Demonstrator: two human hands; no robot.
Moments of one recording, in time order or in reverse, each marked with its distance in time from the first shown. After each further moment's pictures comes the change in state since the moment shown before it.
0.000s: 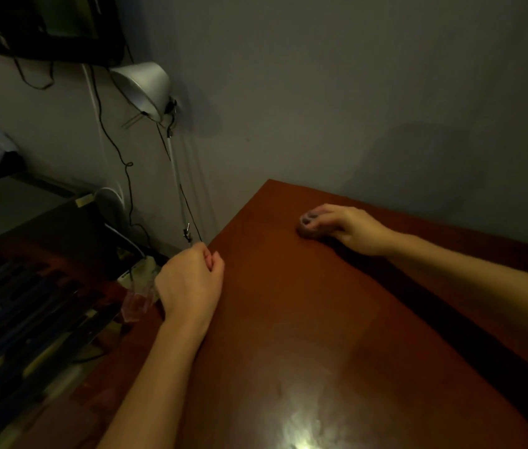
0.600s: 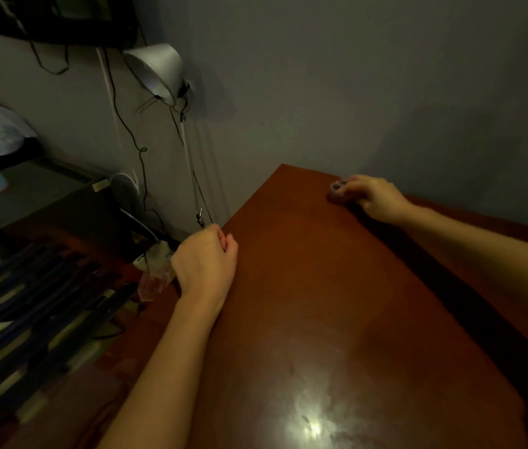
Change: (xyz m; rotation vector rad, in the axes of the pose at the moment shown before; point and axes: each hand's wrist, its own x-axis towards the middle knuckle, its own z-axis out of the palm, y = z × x) left_hand 0.000 0.001 -0.002 0.010 -0.017 -0.009; right_hand 0.013 0.027 -0.006 -0.030 0.106 0.235
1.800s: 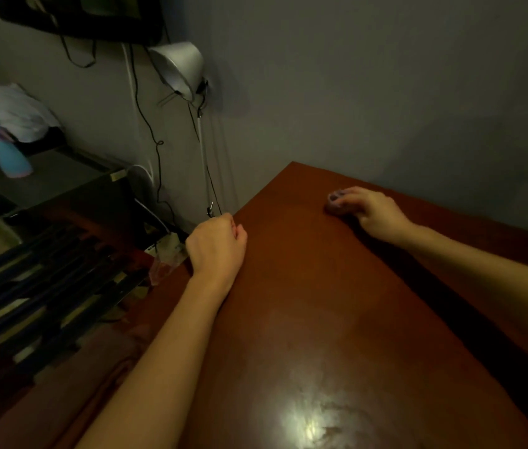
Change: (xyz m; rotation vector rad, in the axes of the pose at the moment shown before) left_hand 0.000 0.000 0.001 0.044 0.025 0.060; right_hand -0.036 -0.049 0.001 0.030 -0.038 -0.017
